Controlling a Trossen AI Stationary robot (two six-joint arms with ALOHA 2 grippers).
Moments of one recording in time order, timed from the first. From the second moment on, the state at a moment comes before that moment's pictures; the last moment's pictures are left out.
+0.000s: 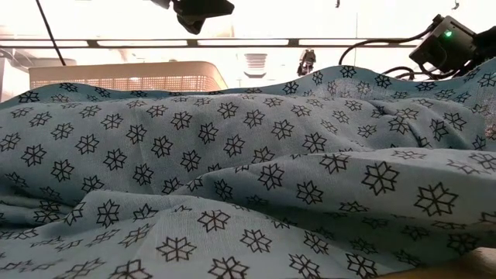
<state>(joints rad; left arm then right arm) -0.20 1.34 0.94 -0.06 -0.02 0.08 -0.11 0.76 0.20 -0.27 0.62 0.81</state>
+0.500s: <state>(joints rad) -0.20 1.34 0.94 -0.06 -0.02 0.08 -0.11 0.75 0.28 -0.28 0.63 0.80</state>
